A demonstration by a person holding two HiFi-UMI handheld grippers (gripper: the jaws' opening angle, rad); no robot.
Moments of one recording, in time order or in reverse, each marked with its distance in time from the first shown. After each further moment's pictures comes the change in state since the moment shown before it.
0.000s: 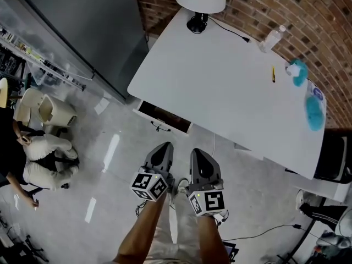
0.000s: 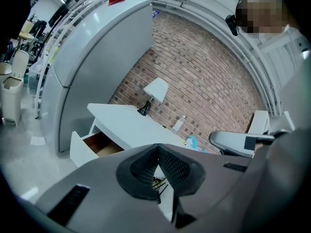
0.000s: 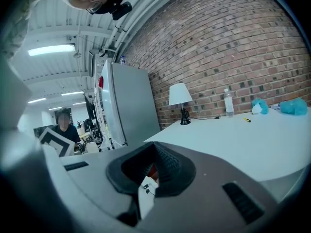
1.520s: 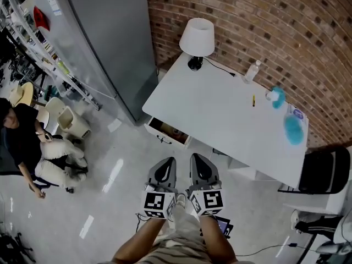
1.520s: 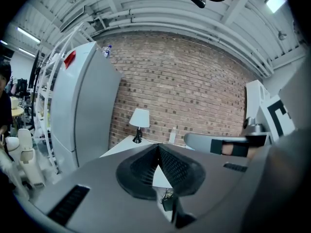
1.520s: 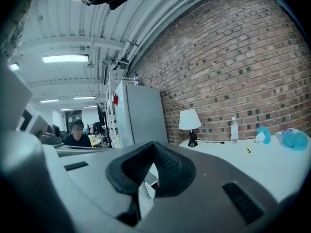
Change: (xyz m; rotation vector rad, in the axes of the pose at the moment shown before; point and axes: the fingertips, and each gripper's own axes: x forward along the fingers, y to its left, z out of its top) left arm -0.126 -0.186 0.119 0.399 -0.090 0.124; right arm -0.107 0.041 0.149 -0.063 -0.084 0.100
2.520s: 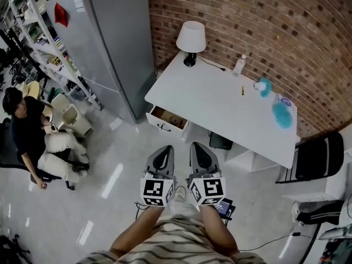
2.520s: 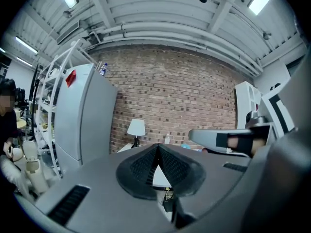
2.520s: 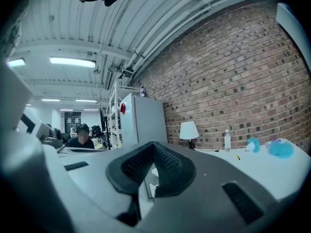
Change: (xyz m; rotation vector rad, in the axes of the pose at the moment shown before) left arm -0.123 -0.048 0.022 0.073 -0.083 -0.019; right arm -0.121 0.064 0.040 -0.039 -0.085 -0.025
